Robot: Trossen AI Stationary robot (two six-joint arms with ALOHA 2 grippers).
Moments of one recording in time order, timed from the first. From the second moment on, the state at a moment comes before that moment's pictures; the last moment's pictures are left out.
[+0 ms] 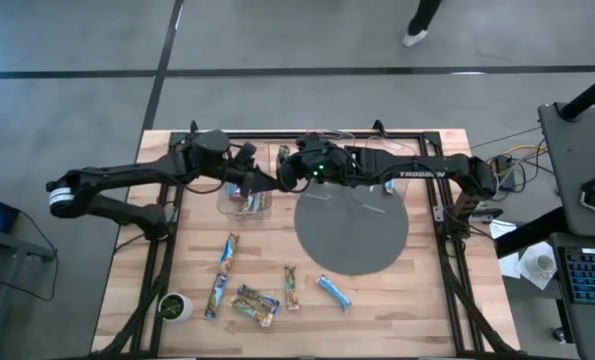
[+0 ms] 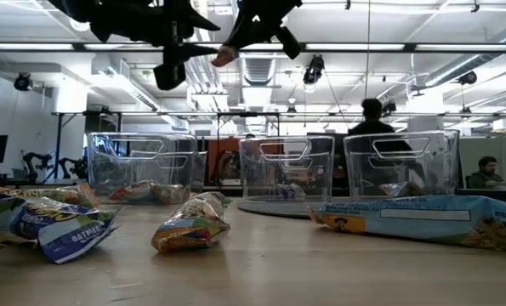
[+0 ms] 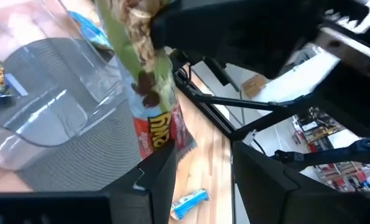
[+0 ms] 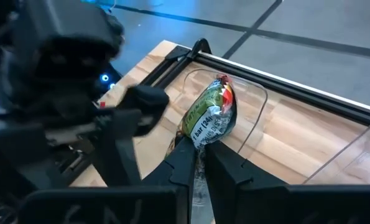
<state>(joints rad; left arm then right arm) 0.36 1.12 0.83 0.02 0.48 -0.71 -0.08 1.77 1.65 -0.40 0.39 0.70</state>
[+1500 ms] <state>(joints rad) 0.40 1.17 0.79 0.13 0.37 -0.64 -0.12 1.77 1.65 -0.41 0.36 0.68</state>
